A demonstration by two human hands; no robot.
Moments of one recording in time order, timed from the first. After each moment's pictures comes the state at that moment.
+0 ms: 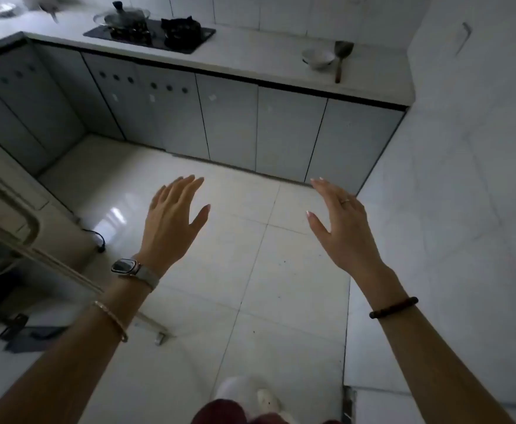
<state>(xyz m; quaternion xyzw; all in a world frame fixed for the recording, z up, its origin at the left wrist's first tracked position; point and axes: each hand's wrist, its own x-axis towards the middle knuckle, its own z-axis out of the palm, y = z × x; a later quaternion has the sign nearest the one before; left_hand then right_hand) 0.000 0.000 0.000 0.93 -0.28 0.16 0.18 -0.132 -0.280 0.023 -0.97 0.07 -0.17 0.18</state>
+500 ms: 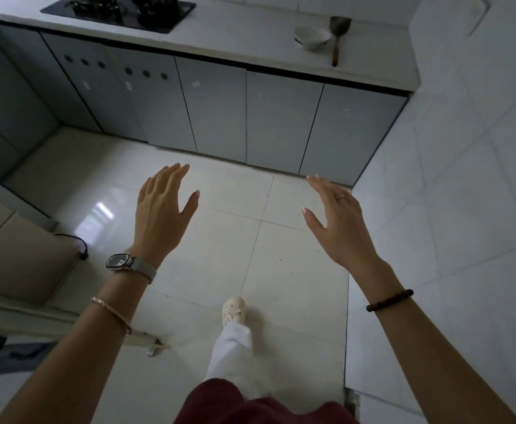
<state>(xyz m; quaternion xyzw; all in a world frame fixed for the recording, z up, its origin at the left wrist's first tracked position) 0.107 -0.041 -0.033 0.93 -0.25 0.14 0.21 -0.041 -0.317 -0.011 -0.97 0.10 -0.13 0.17</state>
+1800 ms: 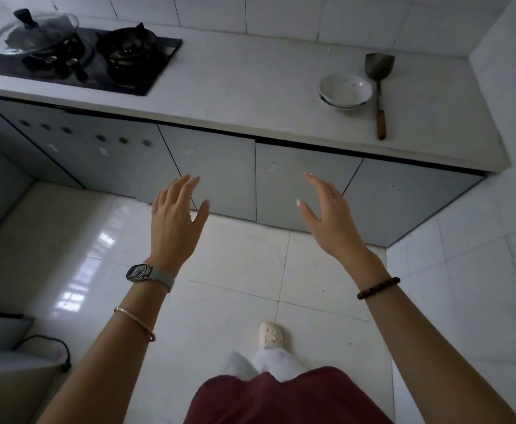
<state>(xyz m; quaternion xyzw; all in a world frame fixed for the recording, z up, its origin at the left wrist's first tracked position) 0.630 -0.252 -0.045 0.94 -0.24 0.10 0.24 0.510 -0.502 -0.025 -0.92 0.15 -0.11 0.34</state>
